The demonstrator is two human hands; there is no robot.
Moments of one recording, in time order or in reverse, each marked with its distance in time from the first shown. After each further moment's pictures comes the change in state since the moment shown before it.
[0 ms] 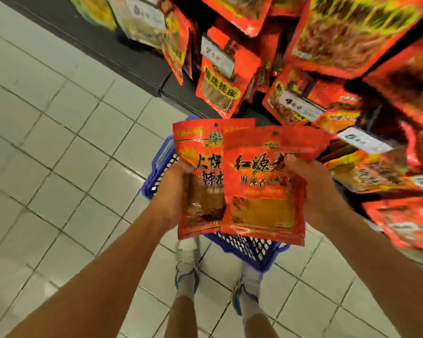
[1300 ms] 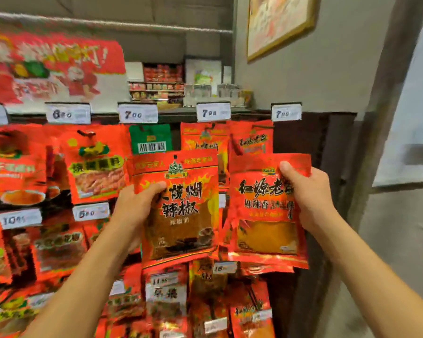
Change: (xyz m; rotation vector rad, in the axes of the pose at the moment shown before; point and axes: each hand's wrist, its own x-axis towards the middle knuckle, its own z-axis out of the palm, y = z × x) left_hand -0.583 0.250 0.474 0.424 -0.696 0.985; right_hand -0.657 -0.490 -0.079 0.077 0.881 -1.247
